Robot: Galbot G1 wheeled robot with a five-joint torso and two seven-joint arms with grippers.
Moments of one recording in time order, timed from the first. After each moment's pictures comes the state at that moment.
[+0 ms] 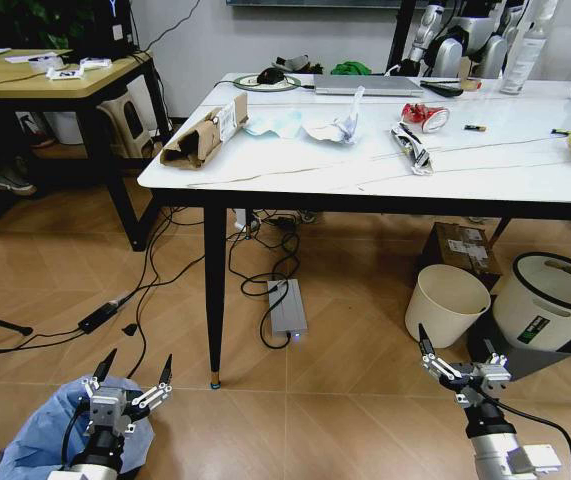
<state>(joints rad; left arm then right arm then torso) 1.93 -1.33 -0.73 -2.16 -0.17 -0.25 0.04 -1.74 1.50 0.79 2.05 0.24 0.30 -0.26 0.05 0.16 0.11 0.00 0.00</state>
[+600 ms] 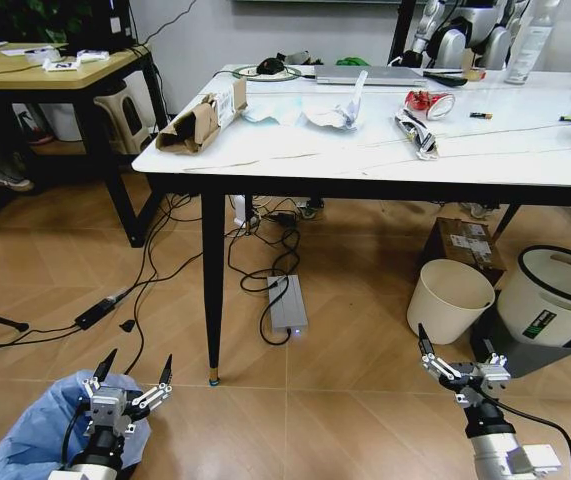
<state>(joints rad) 1.93 -1.33 -0.73 -2.16 -0.17 -0.25 0.04 -1.74 1.51 0.79 2.05 0.24 0.30 -0.26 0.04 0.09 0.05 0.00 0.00</state>
